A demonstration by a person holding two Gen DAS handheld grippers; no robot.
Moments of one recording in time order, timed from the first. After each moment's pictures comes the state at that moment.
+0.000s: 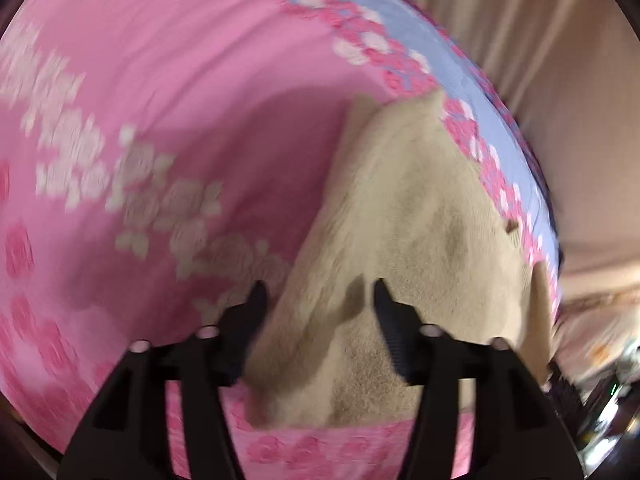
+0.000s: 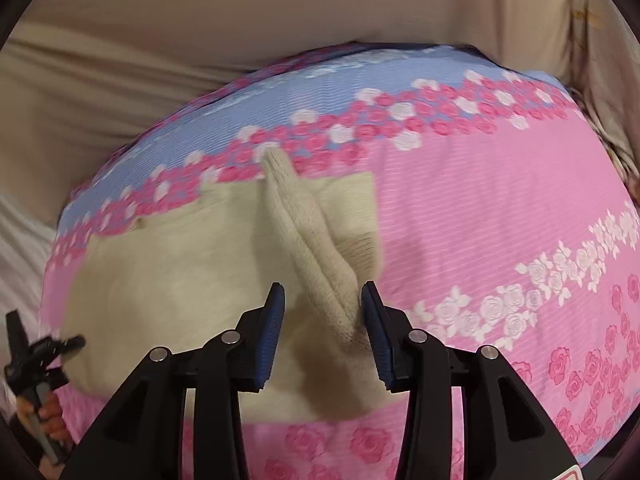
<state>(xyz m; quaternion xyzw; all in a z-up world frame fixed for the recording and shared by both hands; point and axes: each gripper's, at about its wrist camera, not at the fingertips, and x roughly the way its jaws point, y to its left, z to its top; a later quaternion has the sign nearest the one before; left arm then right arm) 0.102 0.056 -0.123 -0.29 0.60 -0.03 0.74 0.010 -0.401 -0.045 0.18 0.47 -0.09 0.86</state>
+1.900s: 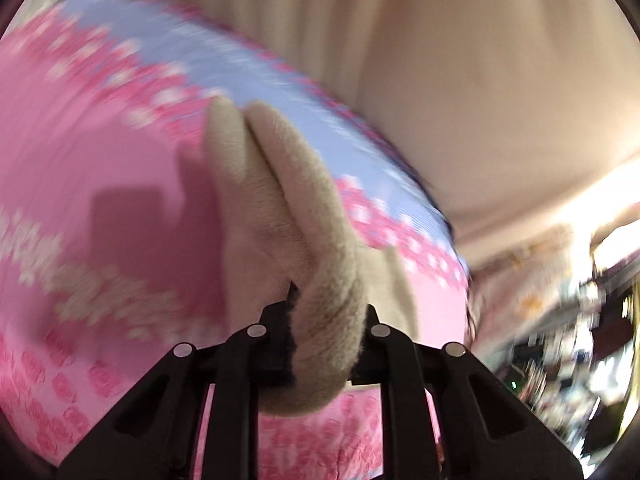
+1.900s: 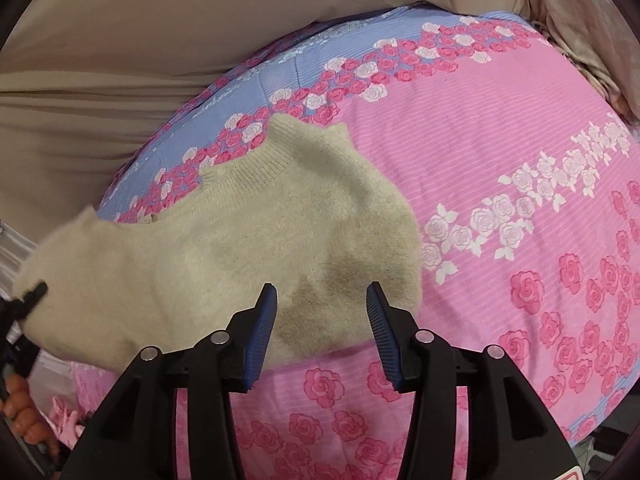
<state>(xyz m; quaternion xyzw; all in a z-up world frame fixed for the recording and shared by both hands) 0.091 -0.055 0.019 -0.27 0.50 -0.23 0.79 -0.047 -0.418 -0.056 0.28 0.47 -0.12 0.83</state>
